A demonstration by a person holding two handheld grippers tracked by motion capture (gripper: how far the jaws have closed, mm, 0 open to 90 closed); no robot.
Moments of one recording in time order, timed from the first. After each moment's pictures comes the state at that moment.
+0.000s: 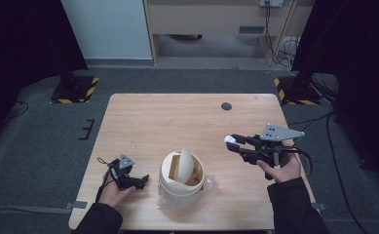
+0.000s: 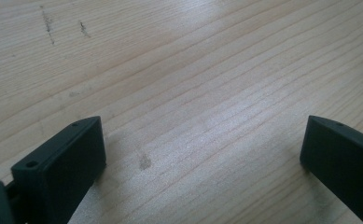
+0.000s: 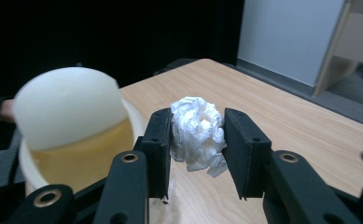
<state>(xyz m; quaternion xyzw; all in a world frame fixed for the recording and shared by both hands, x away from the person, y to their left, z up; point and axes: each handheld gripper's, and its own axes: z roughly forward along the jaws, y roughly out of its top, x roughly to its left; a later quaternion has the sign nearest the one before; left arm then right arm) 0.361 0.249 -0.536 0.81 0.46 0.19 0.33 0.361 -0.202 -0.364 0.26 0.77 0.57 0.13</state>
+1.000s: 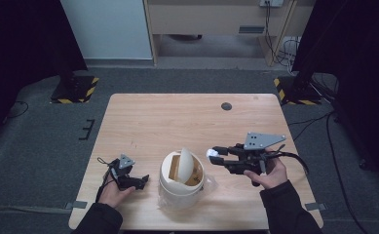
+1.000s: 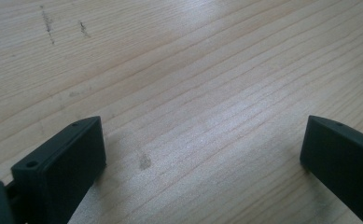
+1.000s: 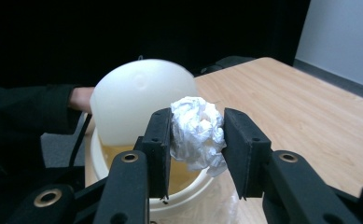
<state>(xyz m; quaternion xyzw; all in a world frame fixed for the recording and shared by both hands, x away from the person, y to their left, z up) 0.361 0.249 -0.536 0.81 0.46 0.19 0.33 0.350 -0.166 -0.375 0.19 0.79 0.58 0.05</state>
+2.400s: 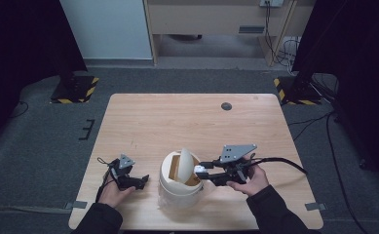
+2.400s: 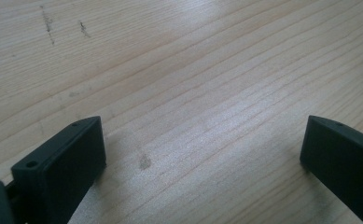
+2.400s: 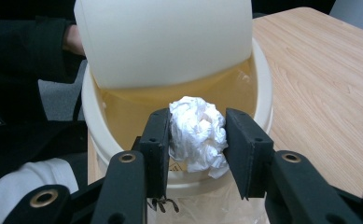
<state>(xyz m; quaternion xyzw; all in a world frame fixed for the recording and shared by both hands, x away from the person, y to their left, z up) 0.361 0.249 -0.536 0.81 0.46 0.19 0.33 0.347 -0.129 -0.415 0.16 0.84 0.51 0.03</state>
